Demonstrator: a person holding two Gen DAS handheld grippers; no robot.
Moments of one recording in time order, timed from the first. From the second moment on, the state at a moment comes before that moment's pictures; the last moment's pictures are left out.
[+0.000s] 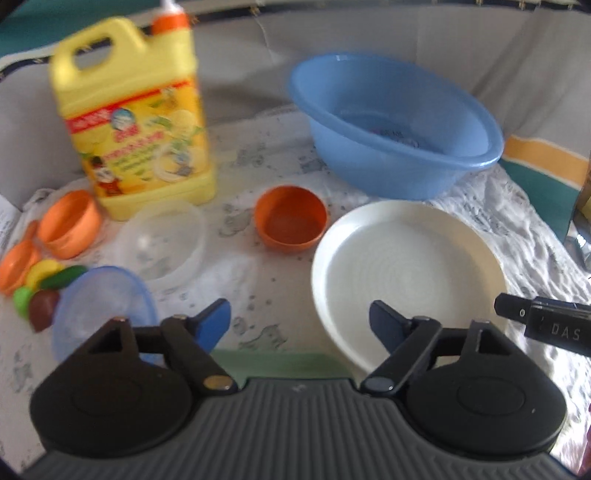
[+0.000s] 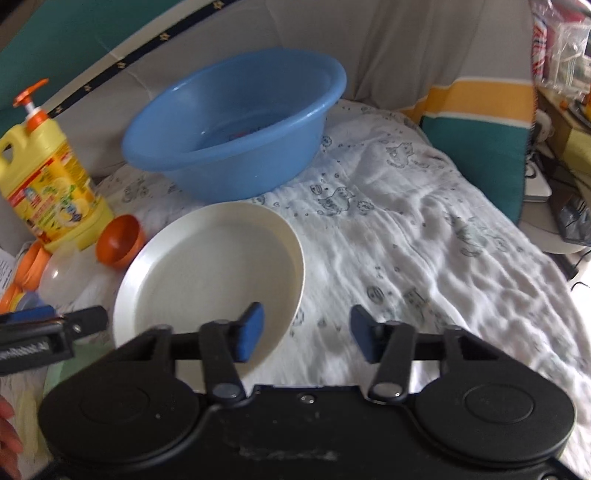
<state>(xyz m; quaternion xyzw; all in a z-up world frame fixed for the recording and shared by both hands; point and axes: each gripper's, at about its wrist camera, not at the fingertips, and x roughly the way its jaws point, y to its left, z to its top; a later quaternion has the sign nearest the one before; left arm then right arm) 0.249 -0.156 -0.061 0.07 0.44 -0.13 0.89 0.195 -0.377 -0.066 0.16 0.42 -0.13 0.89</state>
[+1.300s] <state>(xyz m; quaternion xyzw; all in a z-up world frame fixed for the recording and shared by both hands) 0.194 -0.163 -0.025 0.06 0.42 -0.18 0.89 0.147 -0.343 -0.019 0.10 0.39 -0.10 0.91</state>
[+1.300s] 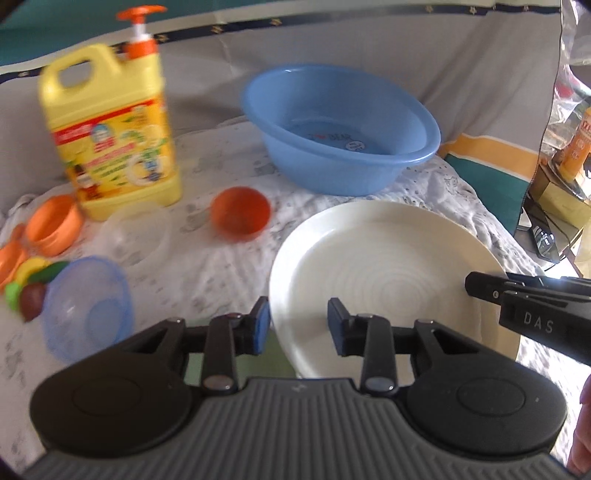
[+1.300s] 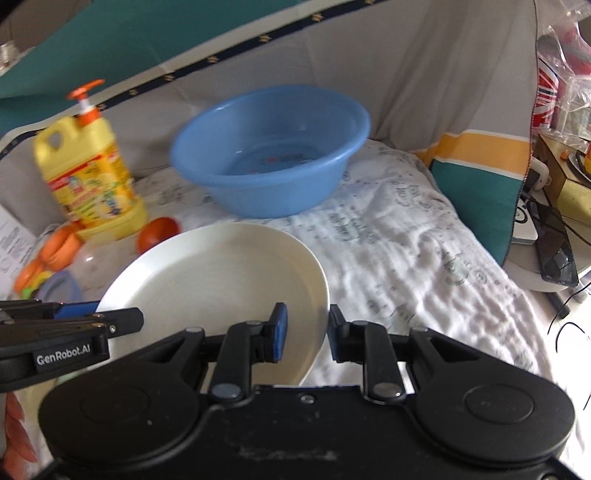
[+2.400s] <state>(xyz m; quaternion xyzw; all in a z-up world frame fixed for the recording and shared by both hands) -0.018 0.144 0.004 -0.06 0.41 0.04 0.91 0.023 -0.025 0.013 -0.01 0.44 0.13 0.89</state>
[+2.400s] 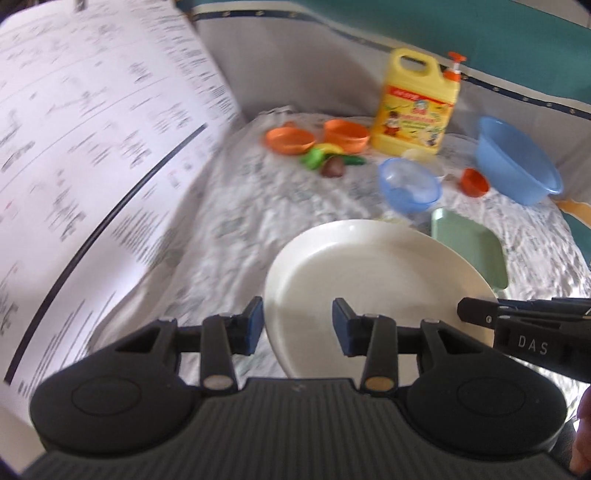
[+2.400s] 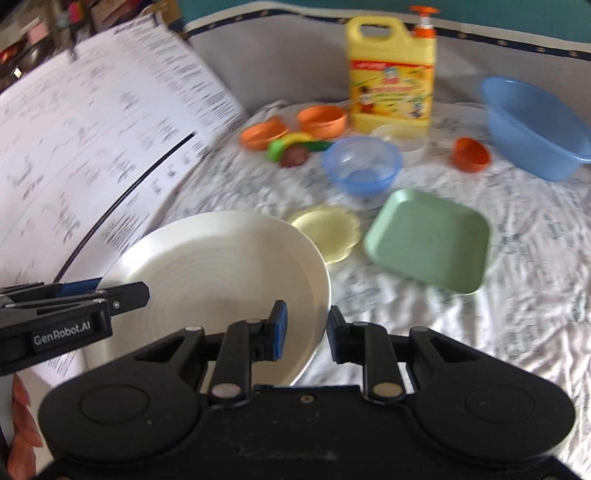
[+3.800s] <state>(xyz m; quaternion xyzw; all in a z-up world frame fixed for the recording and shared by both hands) 0.001 0.168 -0.074 -0.07 0.47 0.08 0.88 0.027 -0.018 -0.050 -0.04 0.48 0.15 0.86</state>
